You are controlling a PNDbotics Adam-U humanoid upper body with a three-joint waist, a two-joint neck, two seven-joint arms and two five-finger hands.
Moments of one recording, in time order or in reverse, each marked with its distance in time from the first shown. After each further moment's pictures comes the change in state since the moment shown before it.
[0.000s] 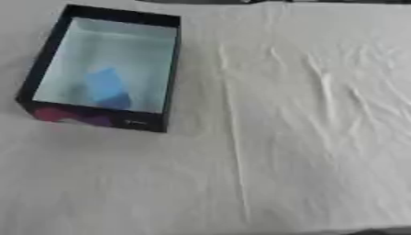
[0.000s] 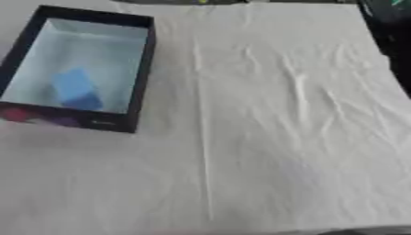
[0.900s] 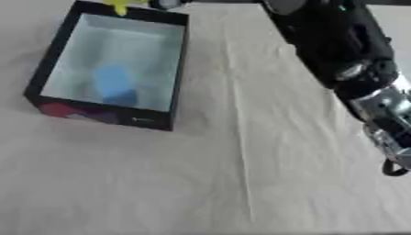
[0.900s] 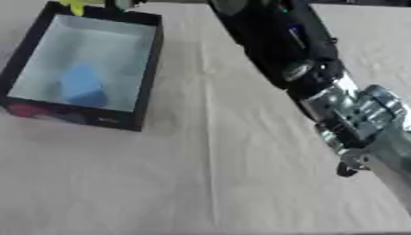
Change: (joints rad) left arm -0.053 -0.006 -0.004 -0.004 0.008 -0.003 0.011; right arm -0.176 0.374 0.090 0.292 0.199 -0.060 -0.025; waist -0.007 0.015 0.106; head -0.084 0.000
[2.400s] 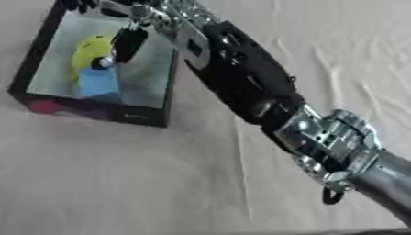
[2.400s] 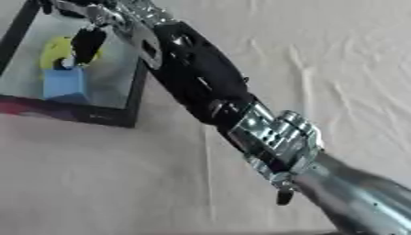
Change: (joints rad) left arm -0.005 -0.012 0.010 -0.017 -0.004 -0.010 0.051; right arm 0.022 0.168 -0.058 0.183 0.205 -0.086 -0.207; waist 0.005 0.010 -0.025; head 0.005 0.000
